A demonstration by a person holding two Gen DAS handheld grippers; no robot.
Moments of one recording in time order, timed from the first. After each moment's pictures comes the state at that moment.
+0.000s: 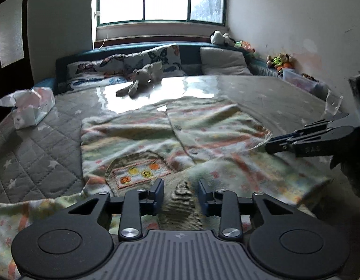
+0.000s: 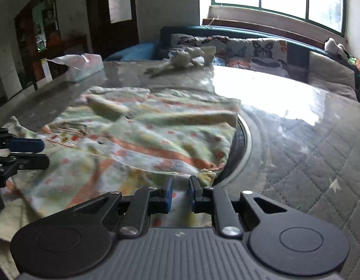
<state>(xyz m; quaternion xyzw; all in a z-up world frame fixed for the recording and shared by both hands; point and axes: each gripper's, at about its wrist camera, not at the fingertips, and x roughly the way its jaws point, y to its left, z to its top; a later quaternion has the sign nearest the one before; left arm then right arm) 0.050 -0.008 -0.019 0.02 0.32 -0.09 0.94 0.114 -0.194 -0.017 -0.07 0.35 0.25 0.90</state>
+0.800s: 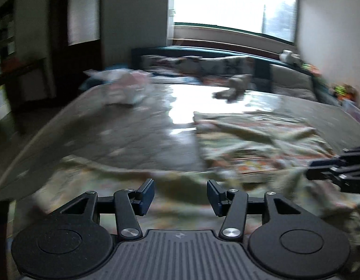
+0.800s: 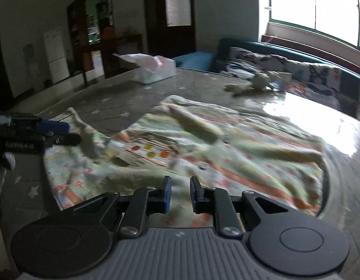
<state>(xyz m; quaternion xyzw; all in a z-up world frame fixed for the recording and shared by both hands) -0.005 0.106 -0.001 -0.05 0.31 0.10 0.95 0.078 -0.097 0.000 -0.12 0.31 0.39 0.86</state>
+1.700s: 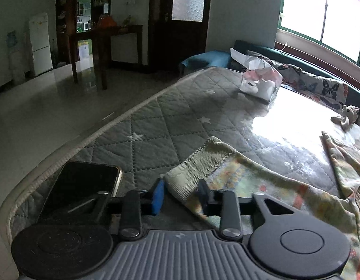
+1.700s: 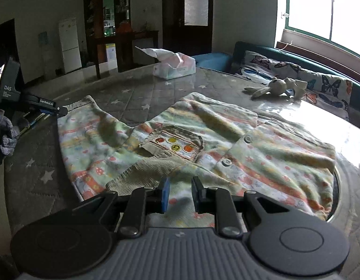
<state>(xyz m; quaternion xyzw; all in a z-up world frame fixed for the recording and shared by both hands) -0.026 0.218 -0.025 -0.14 0.31 0.31 0.89 0.053 -0.097 -0.001 -0.14 0.30 0.40 0.85</state>
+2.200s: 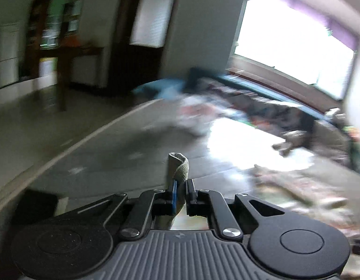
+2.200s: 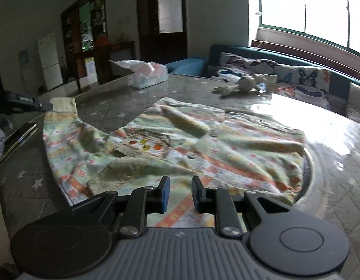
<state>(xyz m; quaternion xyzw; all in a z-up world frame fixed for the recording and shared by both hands) -0.025 0.154 0.036 -0.16 0.22 0.16 0.95 0.054 -0.141 0.007 -0.09 0.30 0.35 0.88</state>
